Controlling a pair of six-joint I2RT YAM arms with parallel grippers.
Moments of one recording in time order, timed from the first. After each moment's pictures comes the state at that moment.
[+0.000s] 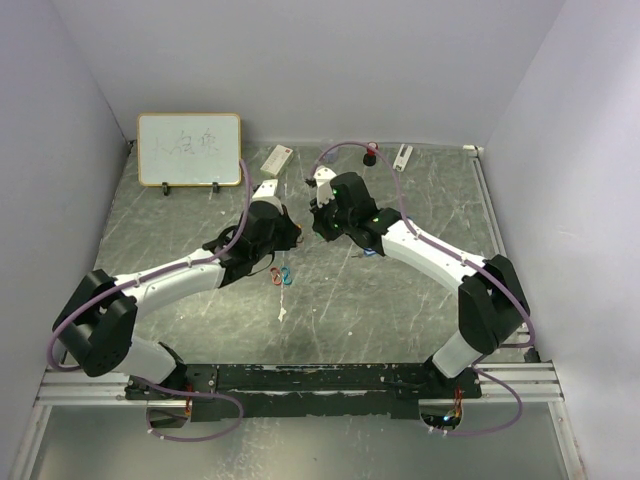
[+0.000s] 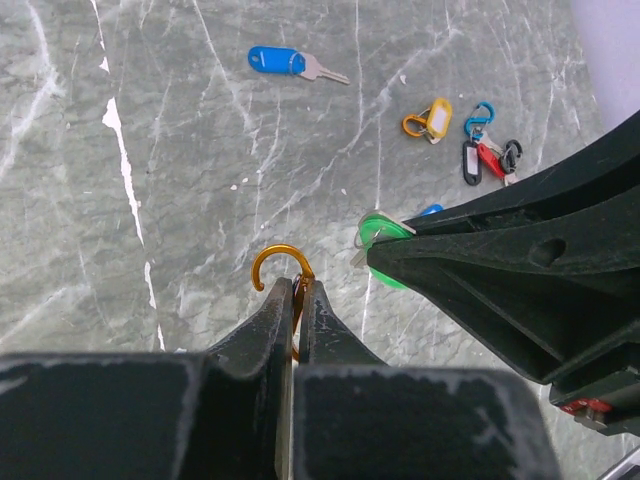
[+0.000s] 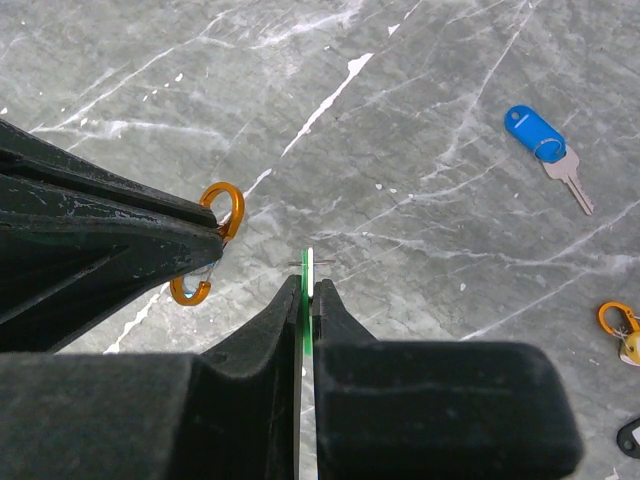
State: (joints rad) left arm -0.75 1.44 0.87 0.12 -0.22 -0.62; right arm 0.66 1.59 1.17 -0.22 -0.11 -0.01
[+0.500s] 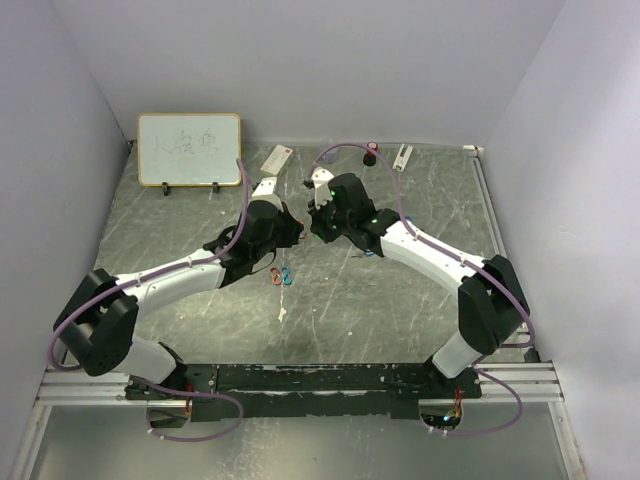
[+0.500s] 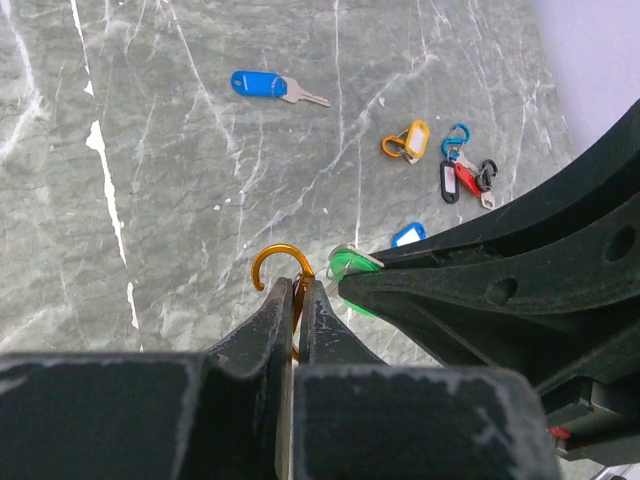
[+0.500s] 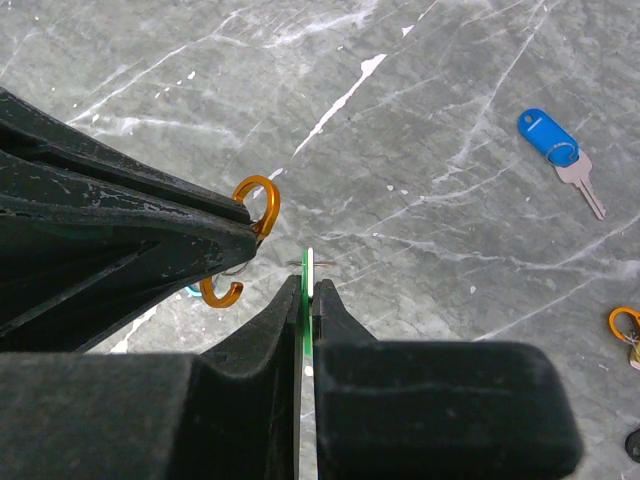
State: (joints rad) left arm -0.75 1.44 0.86 0.19 -0.22 -0.63; right arm 0.67 1.59 1.17 -0.22 -0.11 -0.01
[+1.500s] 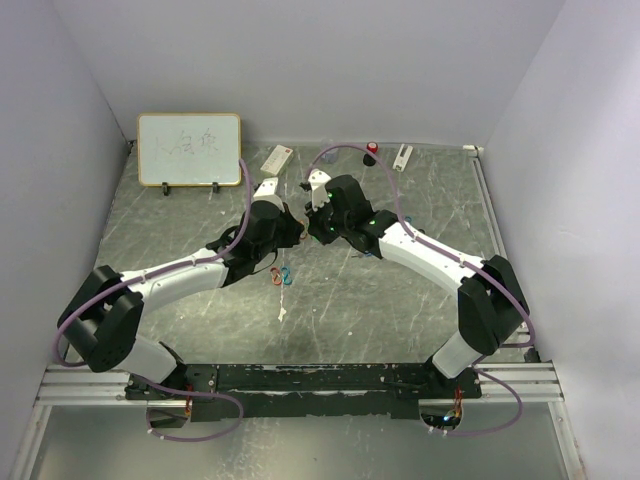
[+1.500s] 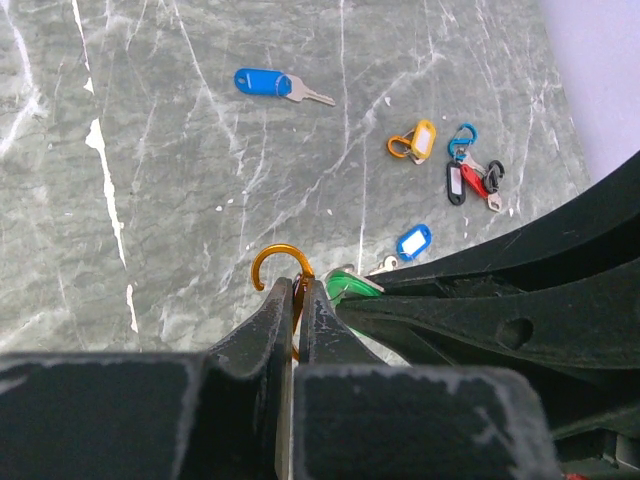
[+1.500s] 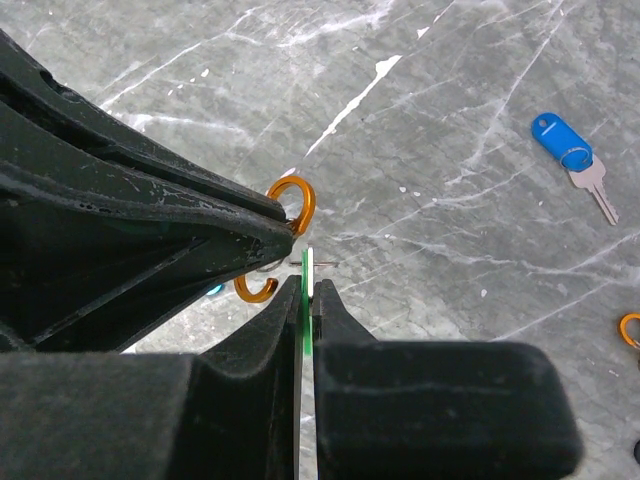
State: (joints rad) left arm -0.75 1.47 0.86 0.21 -0.22 -0.64; right arm 0.69 1.59 1.17 -0.22 -0.11 -0.01
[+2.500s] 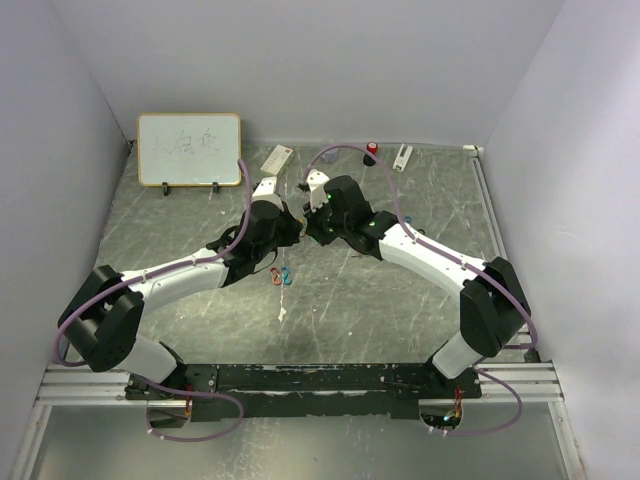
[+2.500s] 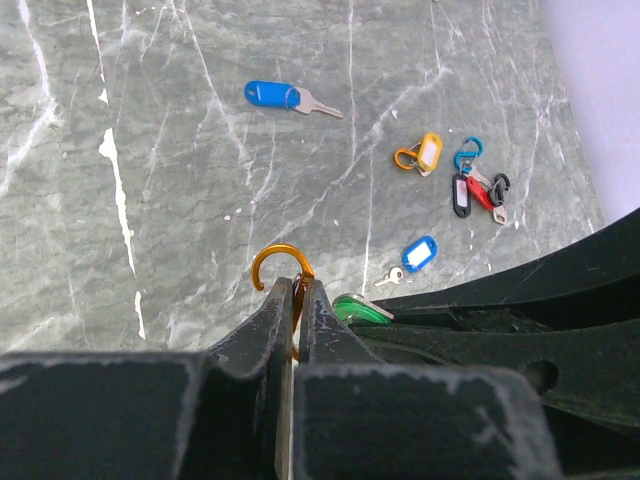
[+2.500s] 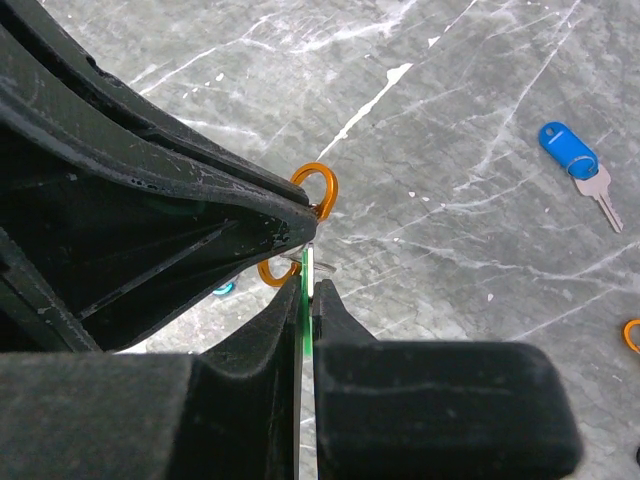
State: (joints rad) left arm -0.75 1.47 0.86 0.22 -0.25 -0.64; right arm 0.71 1.57 1.17 -0.22 -0.11 -0.01
